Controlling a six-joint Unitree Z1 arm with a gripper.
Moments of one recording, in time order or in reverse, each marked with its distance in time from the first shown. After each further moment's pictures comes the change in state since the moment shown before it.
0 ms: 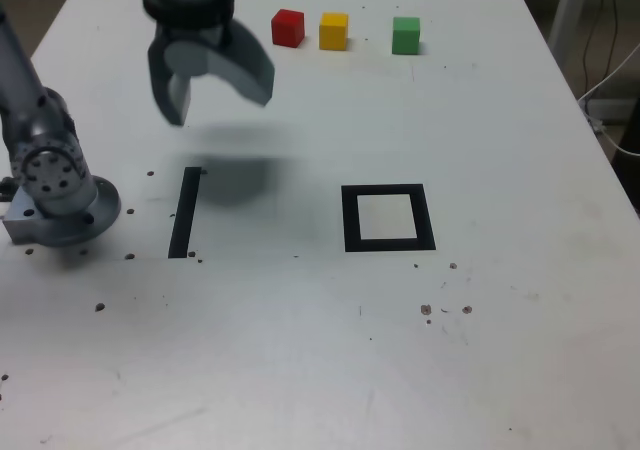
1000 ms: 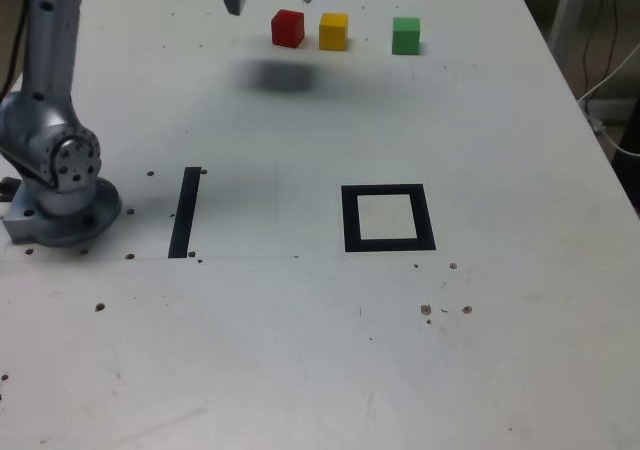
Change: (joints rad) arm 0.413 0.538 -0.782 0.242 0.088 0.522
